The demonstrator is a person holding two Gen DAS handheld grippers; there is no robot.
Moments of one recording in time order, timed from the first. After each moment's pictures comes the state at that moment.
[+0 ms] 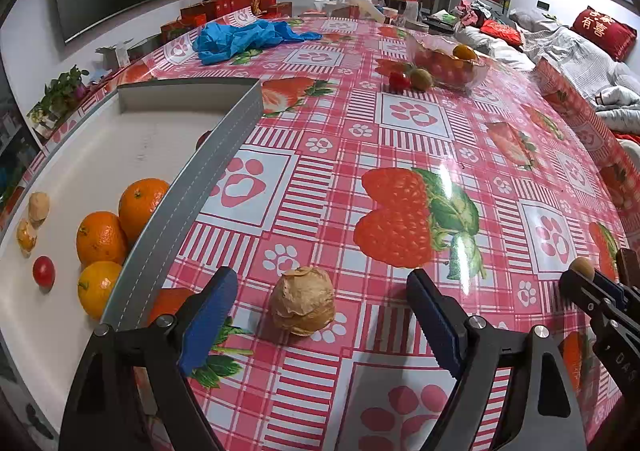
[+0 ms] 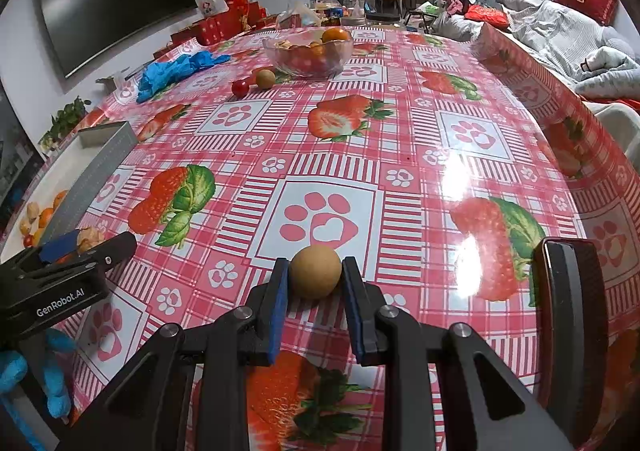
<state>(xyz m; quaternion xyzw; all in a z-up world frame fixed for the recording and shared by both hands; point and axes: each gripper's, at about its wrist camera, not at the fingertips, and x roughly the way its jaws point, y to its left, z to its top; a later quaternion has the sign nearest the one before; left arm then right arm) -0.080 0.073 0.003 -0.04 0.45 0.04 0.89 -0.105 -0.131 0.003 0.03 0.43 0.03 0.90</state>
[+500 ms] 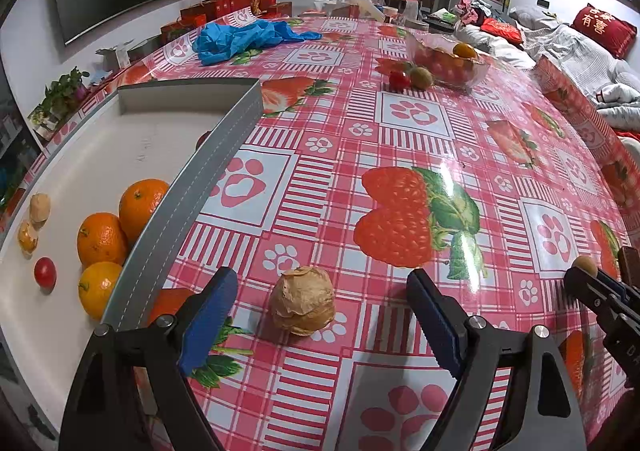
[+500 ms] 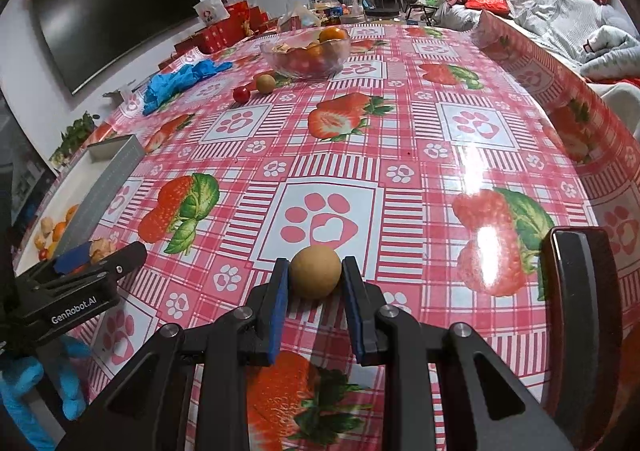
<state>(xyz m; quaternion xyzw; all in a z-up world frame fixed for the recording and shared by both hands) -0.080 0.072 0.002 -0.04 0.45 0.04 0.89 -0.105 -0.142 0.002 0.07 0.43 0.05 0.90</state>
